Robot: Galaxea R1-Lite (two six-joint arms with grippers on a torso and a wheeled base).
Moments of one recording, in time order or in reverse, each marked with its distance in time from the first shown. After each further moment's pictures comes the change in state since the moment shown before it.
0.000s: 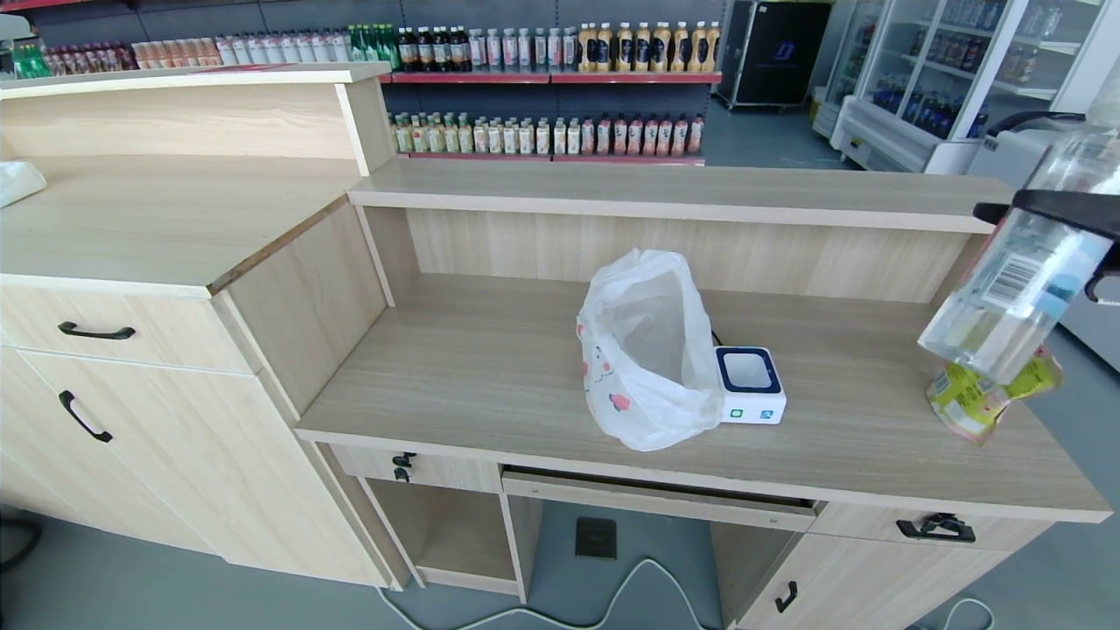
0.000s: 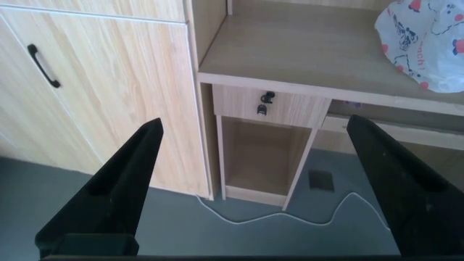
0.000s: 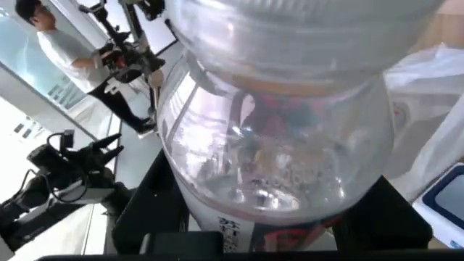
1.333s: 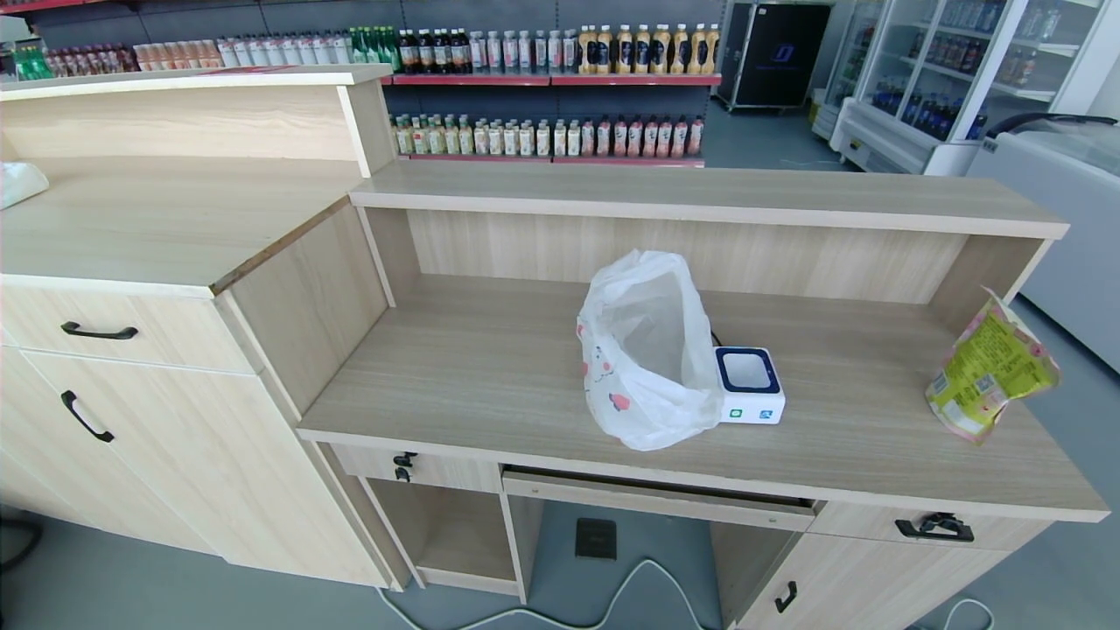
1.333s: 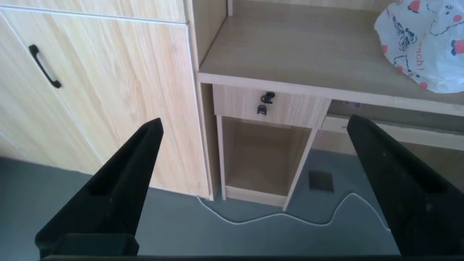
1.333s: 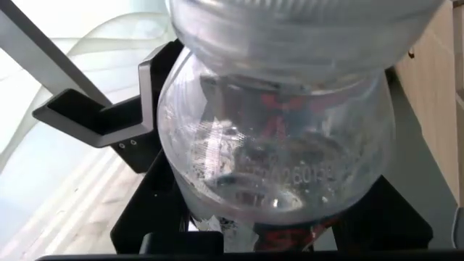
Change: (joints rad) left arm 0.000 0.000 0.000 0.000 0.000 0.000; right arm 0.522 -0.313 0.026 -0.059 0.054 0.385
